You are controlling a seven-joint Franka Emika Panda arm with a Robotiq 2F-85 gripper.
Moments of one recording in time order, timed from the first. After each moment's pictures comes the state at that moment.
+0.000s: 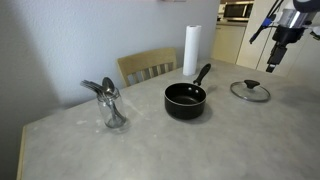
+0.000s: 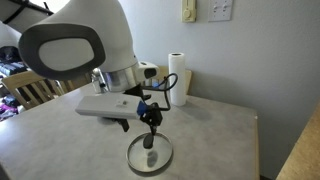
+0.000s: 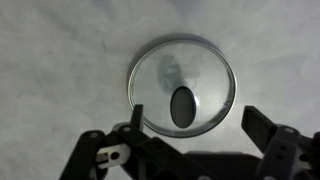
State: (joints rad) arm -0.20 0.20 -0.25 -2.31 0.07 2.60 -0.79
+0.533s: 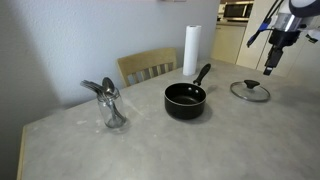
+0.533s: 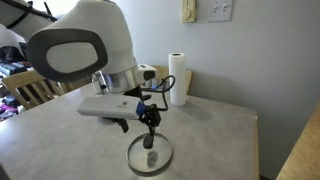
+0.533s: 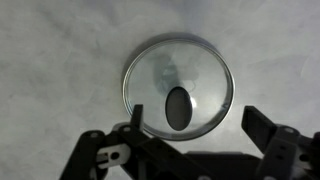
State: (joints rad) arm -0.22 0.22 -0.21 -2.30 0.03 2.60 -0.74
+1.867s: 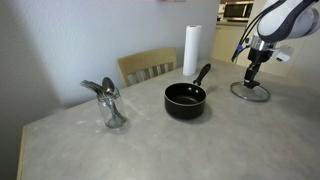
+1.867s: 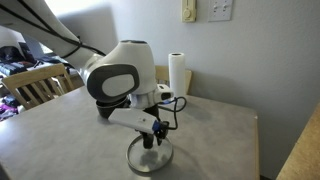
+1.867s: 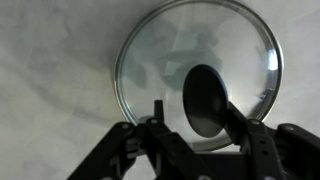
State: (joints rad) arm -0.31 0.52 -0.08 -2.06 0.02 2.62 -0.54
